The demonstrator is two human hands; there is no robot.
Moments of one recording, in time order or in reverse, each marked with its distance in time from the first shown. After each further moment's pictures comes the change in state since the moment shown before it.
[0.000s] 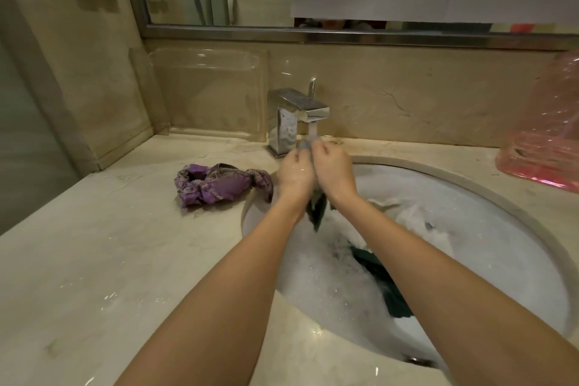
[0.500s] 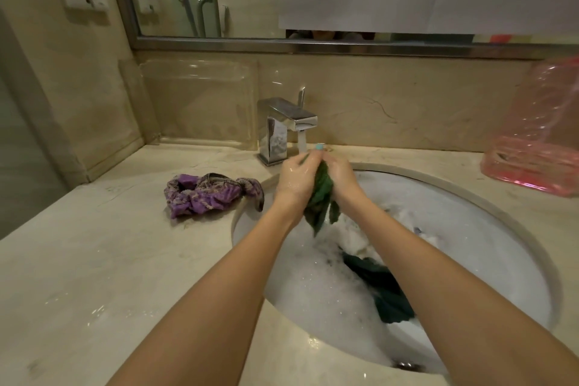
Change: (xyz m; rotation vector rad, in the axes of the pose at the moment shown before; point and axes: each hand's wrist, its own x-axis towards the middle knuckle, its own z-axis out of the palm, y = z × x) left_hand -0.014 0.017 0.011 -0.084 -0.097 0.015; right_hand 0.006 0.005 -0.023 0.242 -0.141 0.166
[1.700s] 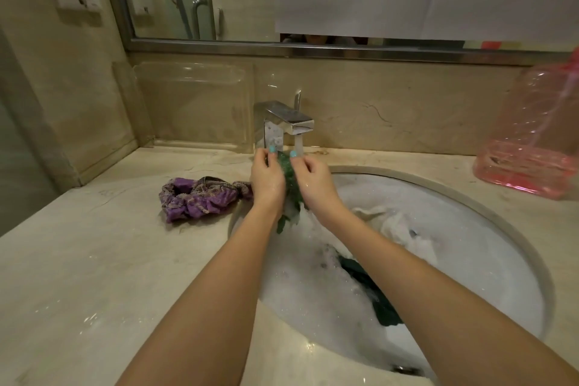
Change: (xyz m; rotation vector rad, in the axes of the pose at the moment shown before) left_hand 0.039 -0.019 -0.028 0.072 0.312 0.105; right_hand -0.024 -0.010 0.026 -0.031 0.018 -0.095
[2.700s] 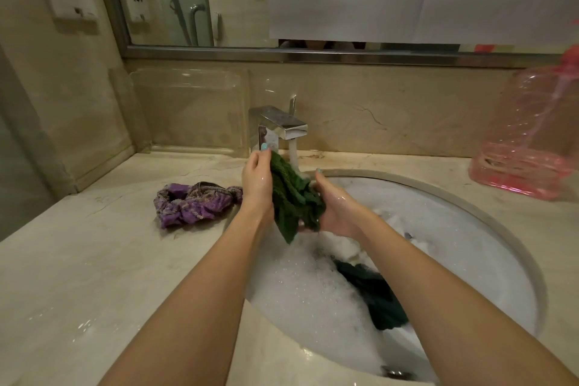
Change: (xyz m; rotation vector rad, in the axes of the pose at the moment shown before) left_hand -0.009 0.014 -0.006 -0.388 -0.113 -0.171; right_hand 0.009 0.030 -0.045 0.387 -0.362 0.592
